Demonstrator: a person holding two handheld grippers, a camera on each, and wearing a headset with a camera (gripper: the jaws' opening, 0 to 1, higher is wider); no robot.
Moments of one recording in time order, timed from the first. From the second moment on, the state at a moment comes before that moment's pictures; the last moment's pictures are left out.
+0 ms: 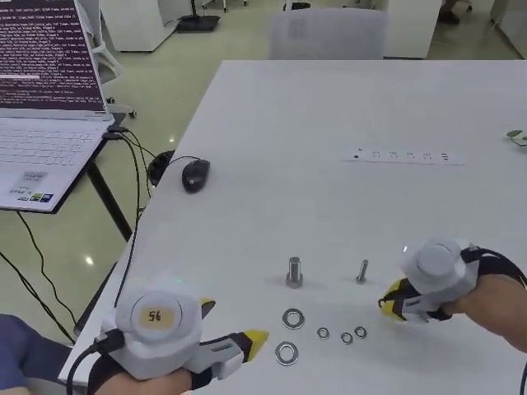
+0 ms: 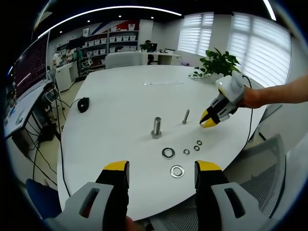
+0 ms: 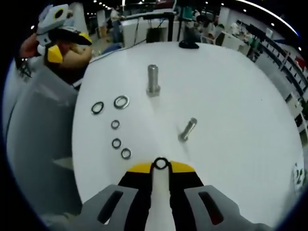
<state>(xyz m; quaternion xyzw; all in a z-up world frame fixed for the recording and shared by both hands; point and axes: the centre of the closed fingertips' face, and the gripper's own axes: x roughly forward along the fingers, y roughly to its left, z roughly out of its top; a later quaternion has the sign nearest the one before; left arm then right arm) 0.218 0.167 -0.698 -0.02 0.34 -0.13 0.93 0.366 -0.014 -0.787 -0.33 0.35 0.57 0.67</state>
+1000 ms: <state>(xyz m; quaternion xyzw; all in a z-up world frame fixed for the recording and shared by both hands) 0.218 0.170 -0.694 -0.02 0.34 -0.13 0.93 0.402 0.023 -0.763 -0.37 0.33 0.57 0.65</state>
